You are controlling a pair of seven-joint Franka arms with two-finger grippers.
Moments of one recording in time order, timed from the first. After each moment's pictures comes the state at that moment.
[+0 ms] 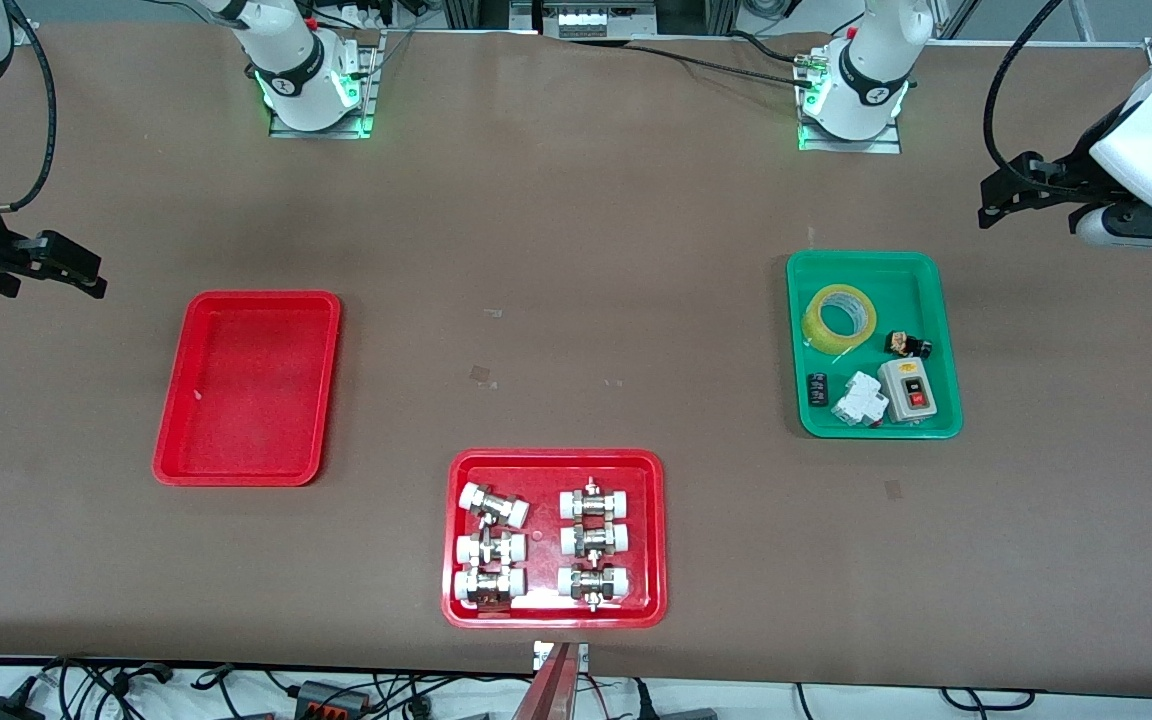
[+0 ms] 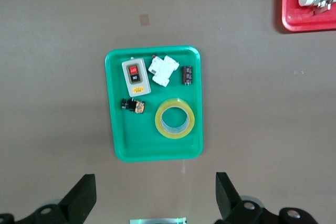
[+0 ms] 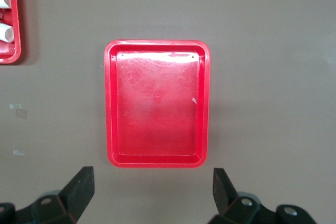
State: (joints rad) left arm 0.05 0.00 -0.14 -1.55 -0.03 1.48 -0.05; right arm 0.00 0.06 -0.04 -1.62 -0.02 1.71 -0.04
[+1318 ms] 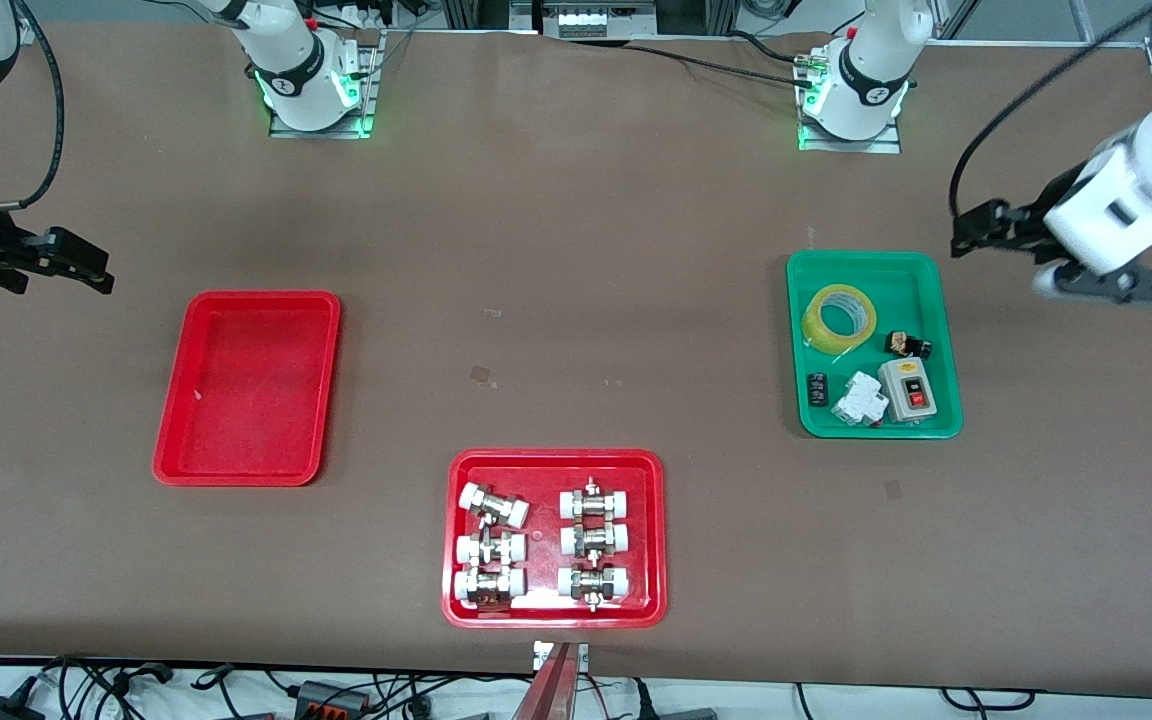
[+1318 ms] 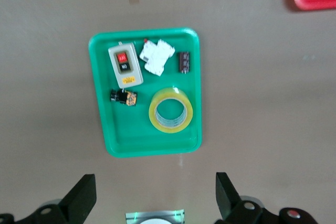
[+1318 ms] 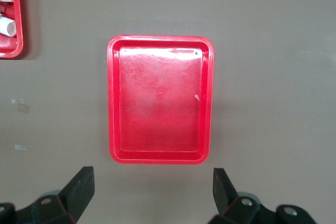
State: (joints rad) left arm 0.05 0.12 -0.14 -1.58 -0.04 1.48 -0.03; right arm 0.00 0.06 -0.03 -1.63 -0.02 1.70 -0.04
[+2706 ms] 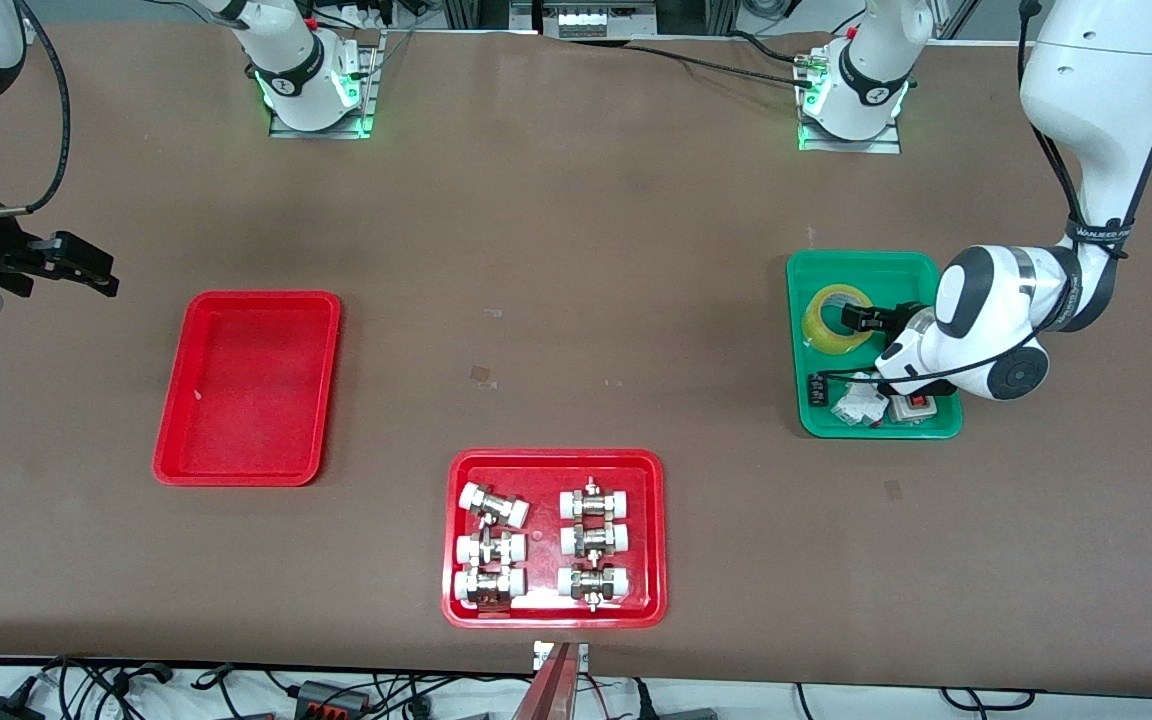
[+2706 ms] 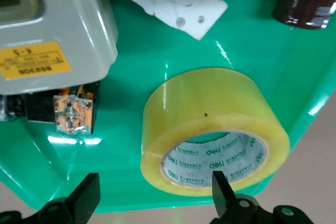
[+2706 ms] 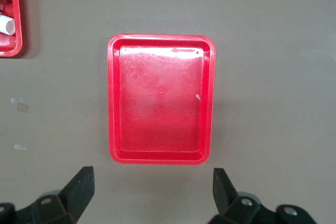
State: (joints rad) left arm 0.10 0.51 -0.13 -1.94 -0.04 1.84 -0.03; right arm 0.00 0.07 -0.03 -1.63 -0.02 1.70 -0.04
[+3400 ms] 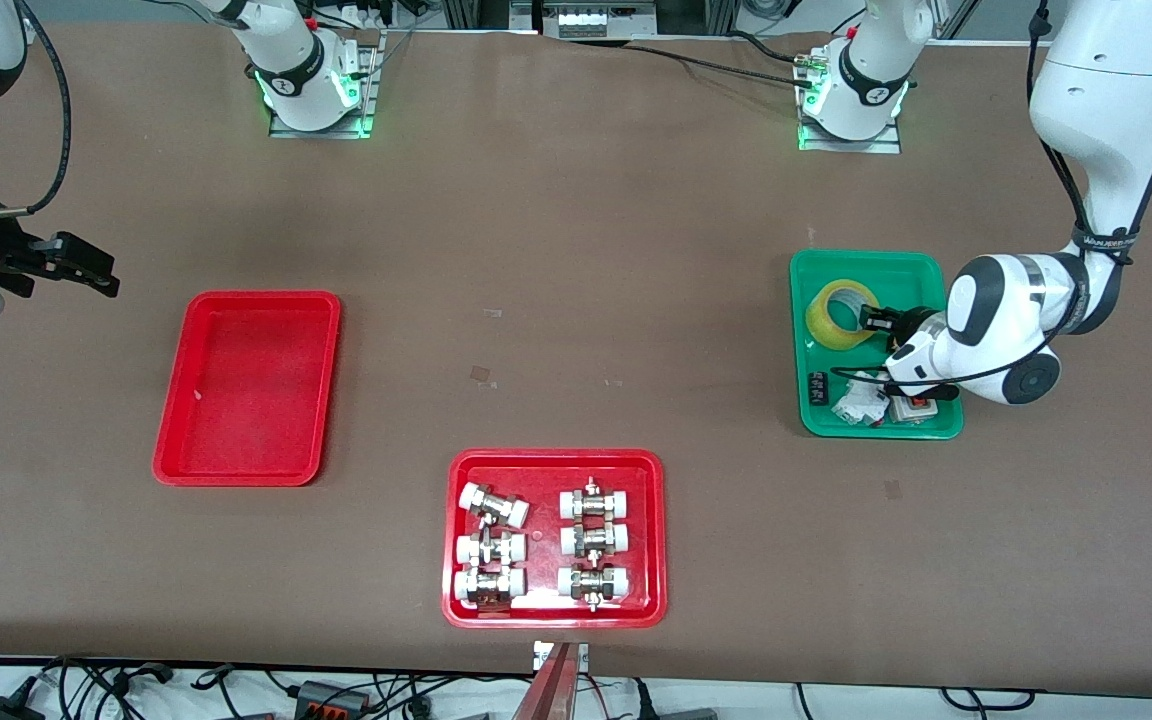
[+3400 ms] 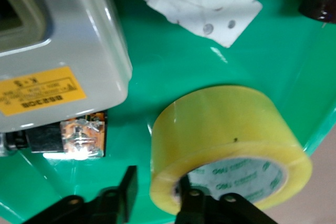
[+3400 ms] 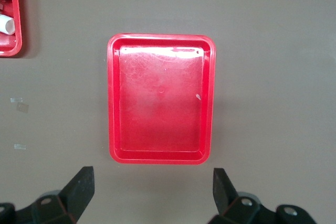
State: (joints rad) left arm 0.16 0.54 -0.14 -1.94 -0.04 1.86 0.13; right arm 0.01 0.07 -0.03 -1.63 -0.02 1.70 -0.04
